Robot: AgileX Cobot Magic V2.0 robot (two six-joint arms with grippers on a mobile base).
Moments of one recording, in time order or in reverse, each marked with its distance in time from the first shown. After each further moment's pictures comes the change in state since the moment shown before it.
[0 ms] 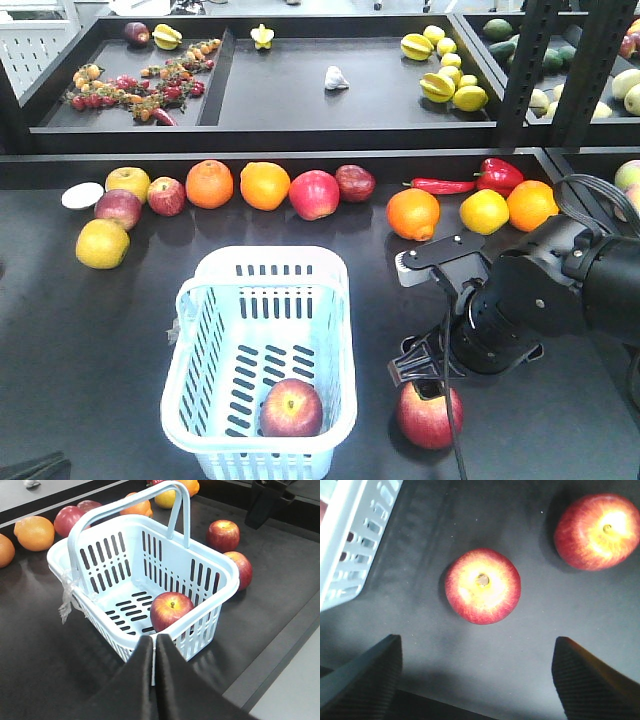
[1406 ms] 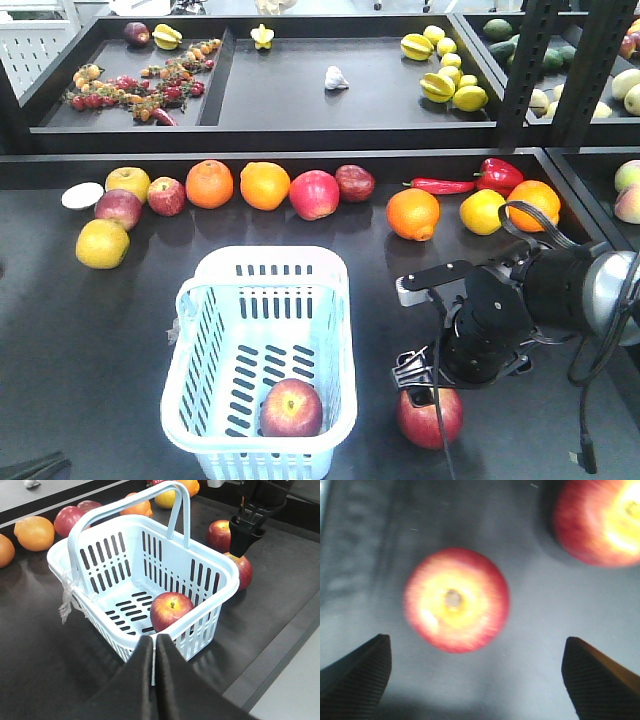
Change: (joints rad) left arm 0.000 0.000 0.000 0.000 0.000 0.000; right arm -0.088 0.224 -0.001 0.038 -0.133 -0.072
